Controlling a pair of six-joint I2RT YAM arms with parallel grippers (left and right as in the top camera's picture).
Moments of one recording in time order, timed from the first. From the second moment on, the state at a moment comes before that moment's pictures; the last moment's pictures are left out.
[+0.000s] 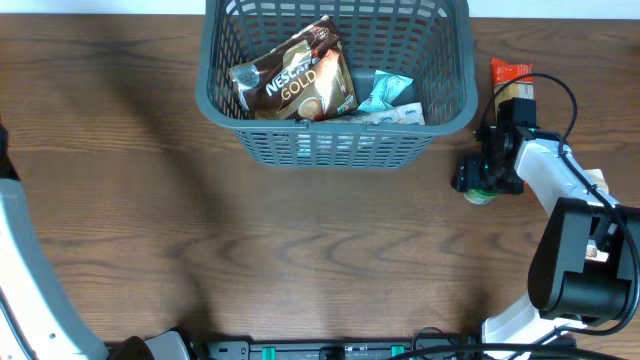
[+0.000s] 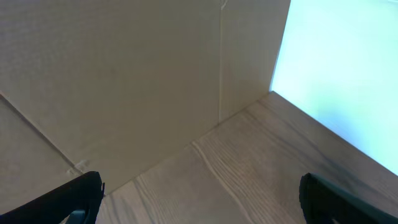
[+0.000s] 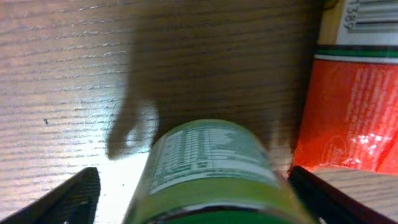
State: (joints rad) left arm 0.46 1.44 1.79 -0.80 -0.48 -0.12; right arm -0.14 1.81 1.10 -0.71 0.02 -0.06
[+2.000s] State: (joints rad) left arm 0.46 1.44 1.79 -0.80 -0.48 -0.12; right arm 0.36 1.92 2.27 -1.07 0.12 -0.07
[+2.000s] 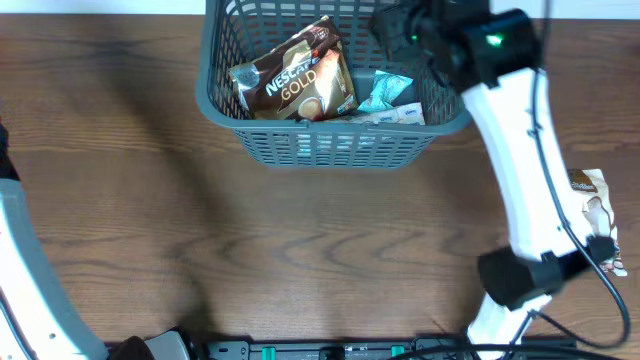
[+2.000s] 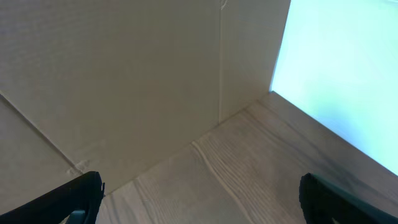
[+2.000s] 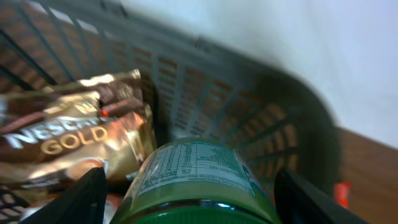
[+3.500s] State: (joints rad) left arm 0.46 1.44 1.79 -0.80 -0.48 -0.12; right arm 0.36 2.06 2.39 -1.27 0.15 0.00
